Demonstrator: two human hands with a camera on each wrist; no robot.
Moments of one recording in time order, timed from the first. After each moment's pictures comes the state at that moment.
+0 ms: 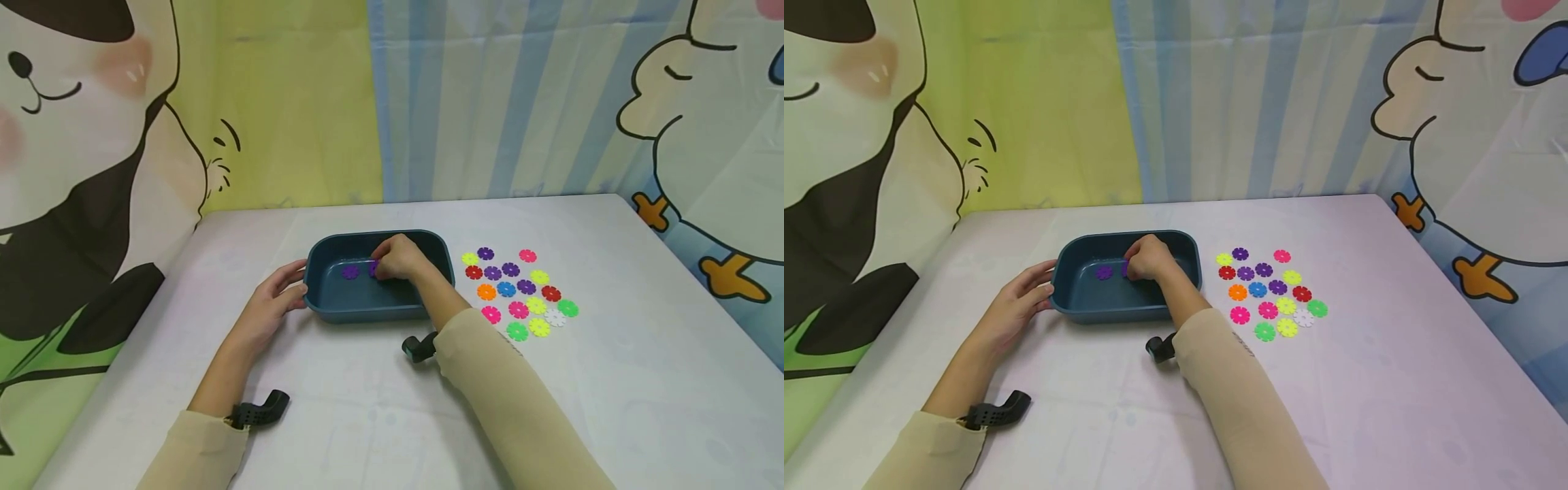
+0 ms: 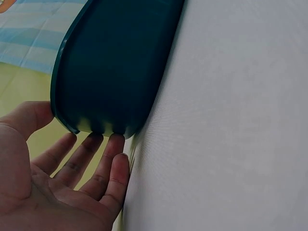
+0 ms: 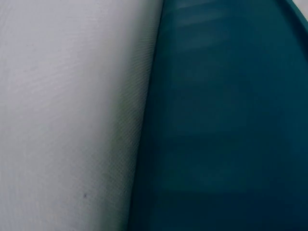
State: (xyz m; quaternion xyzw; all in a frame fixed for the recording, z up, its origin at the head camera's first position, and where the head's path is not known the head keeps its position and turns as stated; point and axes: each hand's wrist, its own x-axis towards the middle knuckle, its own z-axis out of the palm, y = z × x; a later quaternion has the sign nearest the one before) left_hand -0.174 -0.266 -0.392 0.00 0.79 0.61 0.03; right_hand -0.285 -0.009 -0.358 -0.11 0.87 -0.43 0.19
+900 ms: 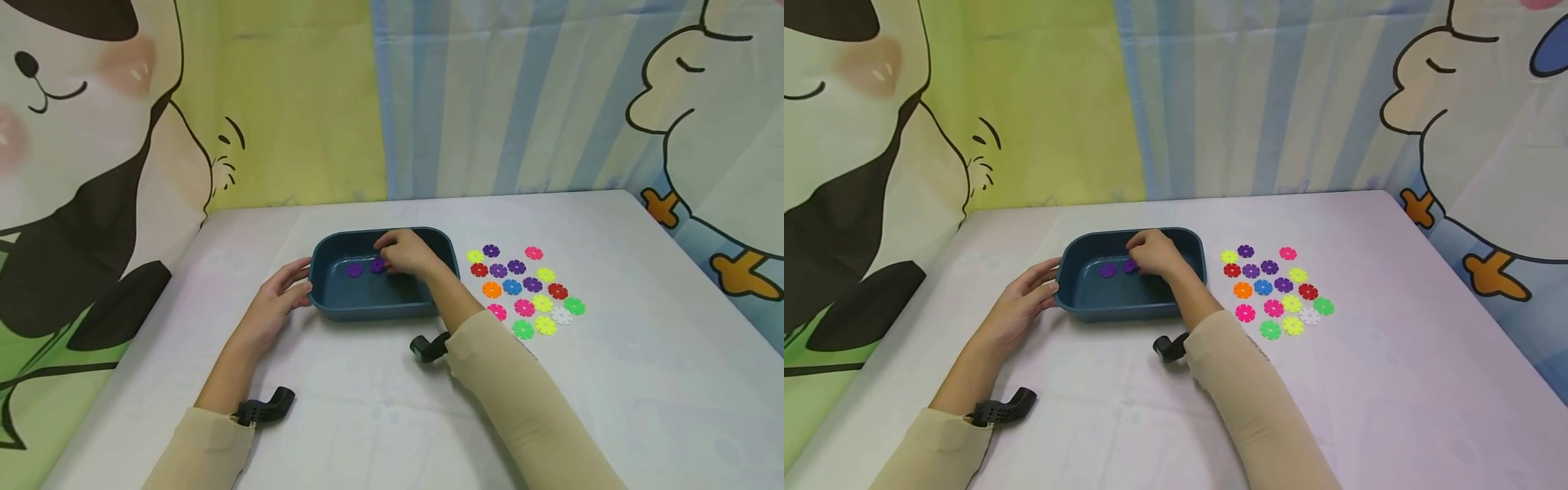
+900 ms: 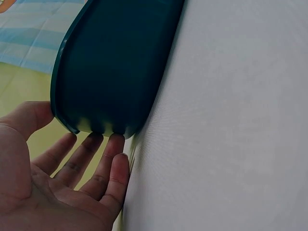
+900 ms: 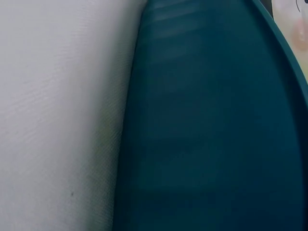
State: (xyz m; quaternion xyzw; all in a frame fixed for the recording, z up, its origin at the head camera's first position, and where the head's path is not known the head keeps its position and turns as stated) left_hand -0.175 -0.268 -0.394 0.01 0.78 0.62 0.03; right_hand -0.280 -0.006 -0.351 -0.11 0.82 -0.53 0.21
